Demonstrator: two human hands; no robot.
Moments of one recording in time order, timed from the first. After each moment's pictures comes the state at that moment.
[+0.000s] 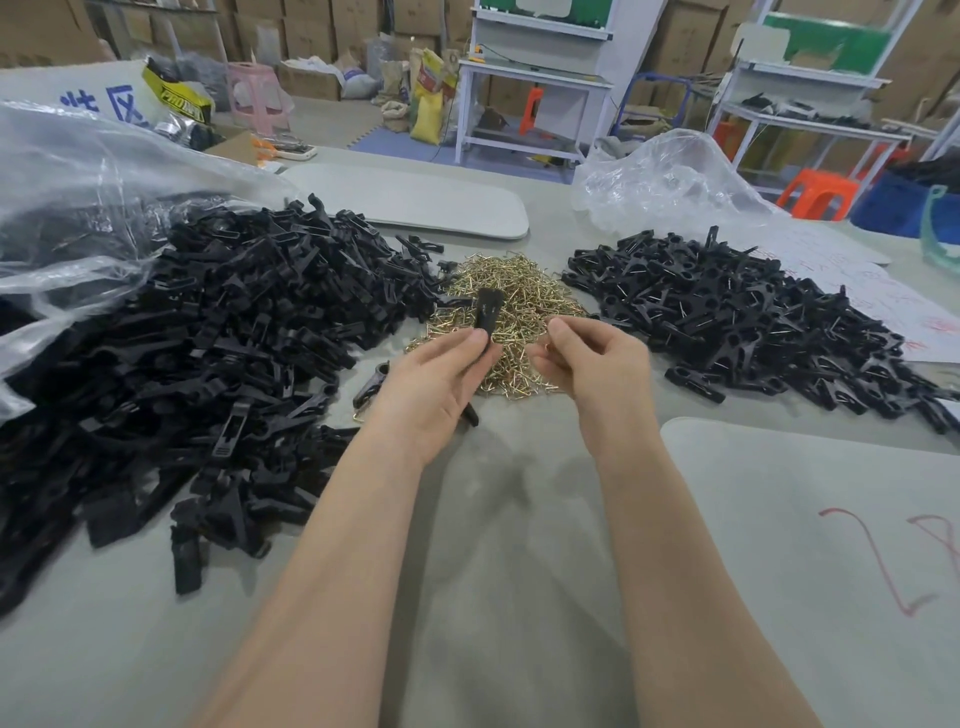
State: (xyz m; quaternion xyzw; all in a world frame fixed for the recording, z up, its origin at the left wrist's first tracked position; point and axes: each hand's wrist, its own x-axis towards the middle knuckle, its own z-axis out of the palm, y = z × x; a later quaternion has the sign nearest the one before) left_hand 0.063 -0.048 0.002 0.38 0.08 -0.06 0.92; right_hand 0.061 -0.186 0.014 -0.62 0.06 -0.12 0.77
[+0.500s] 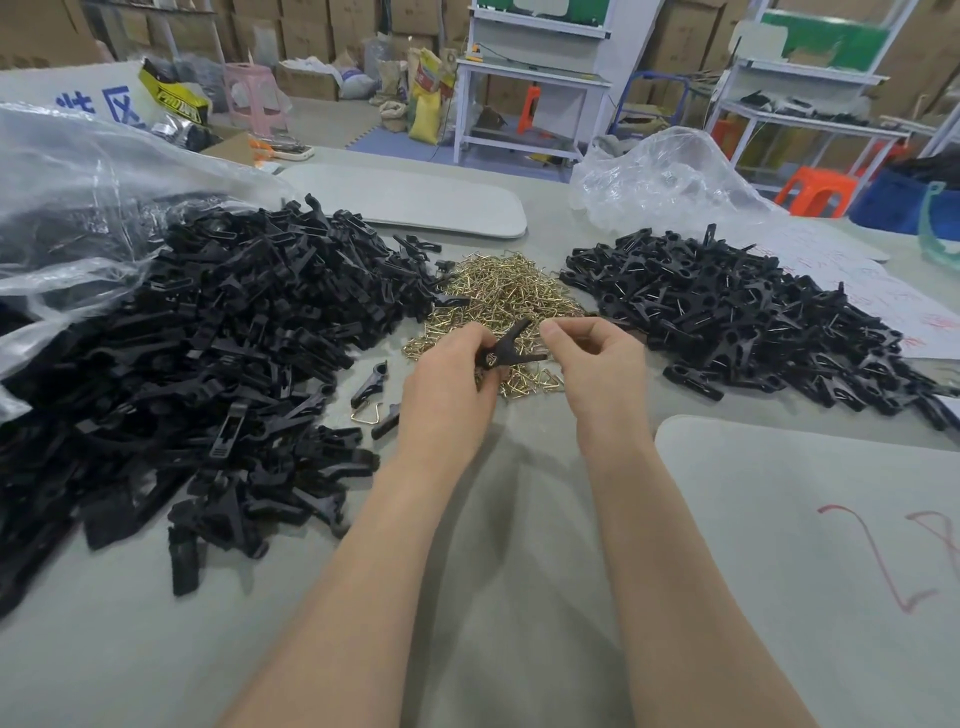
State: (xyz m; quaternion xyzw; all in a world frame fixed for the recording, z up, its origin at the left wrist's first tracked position) left_hand 0.057 -0.062 -0.015 0.88 -0.07 0.23 0.42; right_hand 0.065 -0.181 0.010 -0.71 0.07 -0.21 0.67
